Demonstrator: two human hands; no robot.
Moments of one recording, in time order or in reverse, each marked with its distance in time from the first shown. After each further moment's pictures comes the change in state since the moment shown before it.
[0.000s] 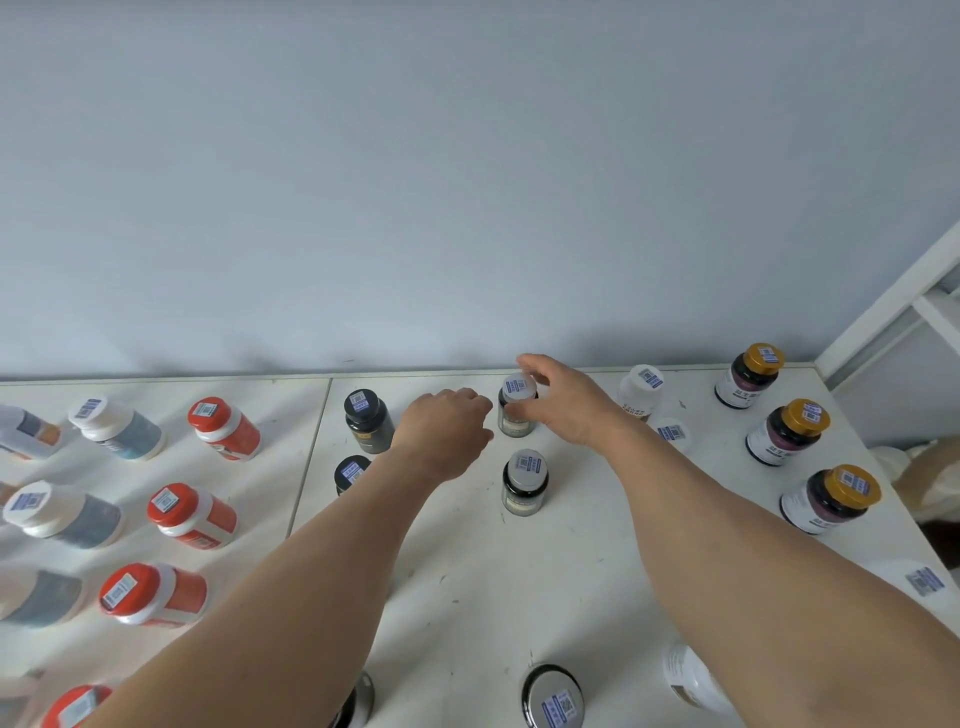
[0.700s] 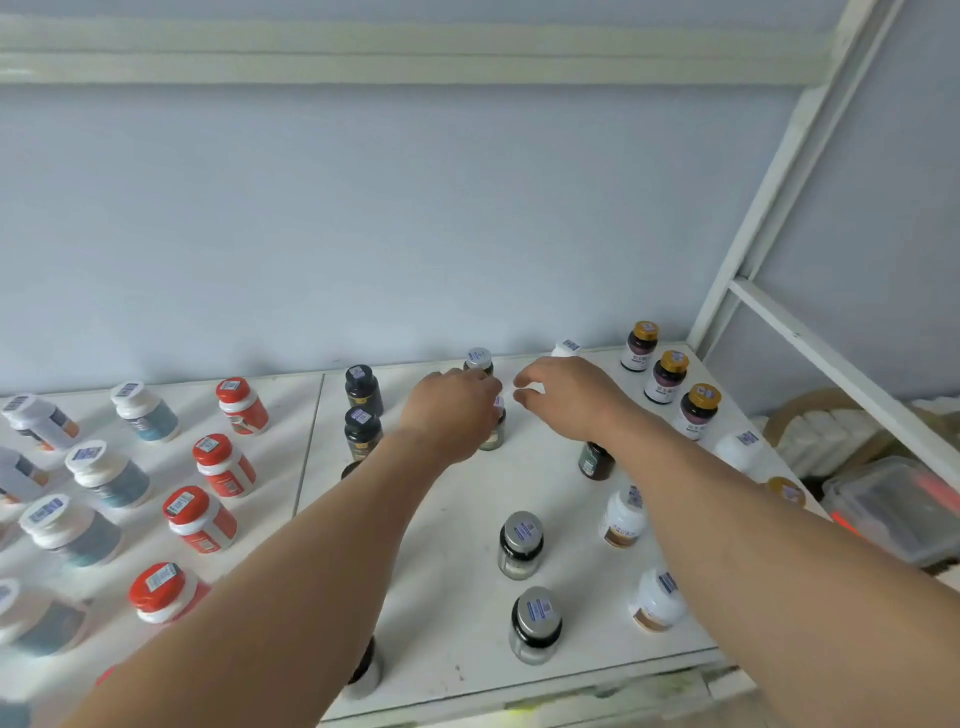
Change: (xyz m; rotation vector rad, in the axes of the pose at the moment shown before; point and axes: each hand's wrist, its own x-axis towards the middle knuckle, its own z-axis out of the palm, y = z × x) left_hand -0.135 0.062 -0.066 0.060 0.287 0.204; right_hand -0.198 -0.054 -0.007 -0.552 0.246 -0.132
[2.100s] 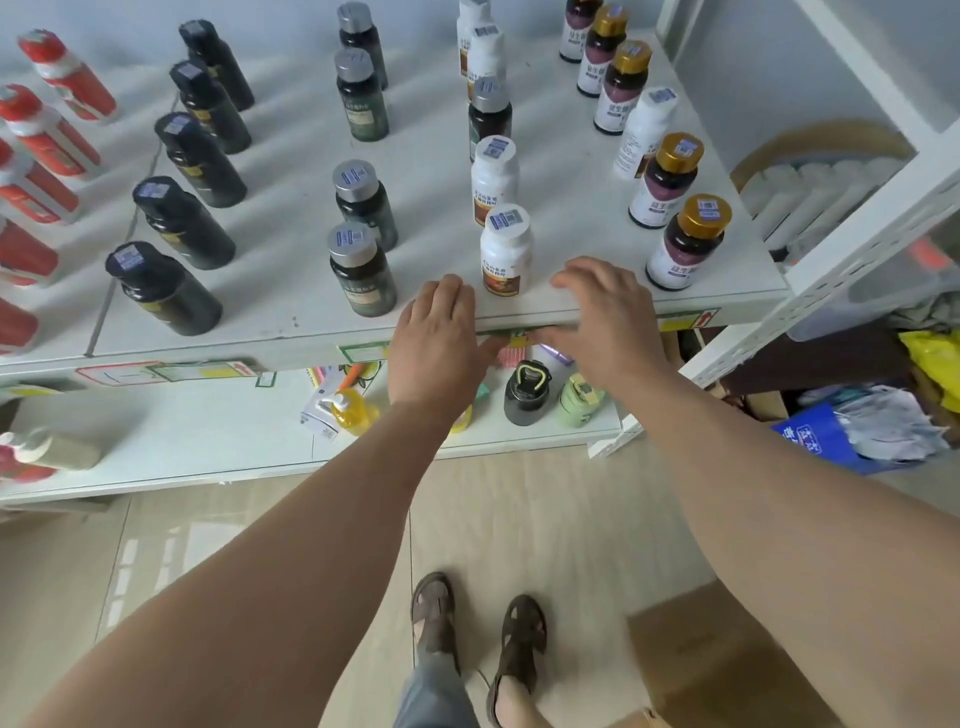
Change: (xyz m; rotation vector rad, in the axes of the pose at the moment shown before) left_hand -0.170 0.251 0.145 -0.155 0.069 -0.291; right_hand -0.249 0.190 0.147 -0.014 0.181 0.006
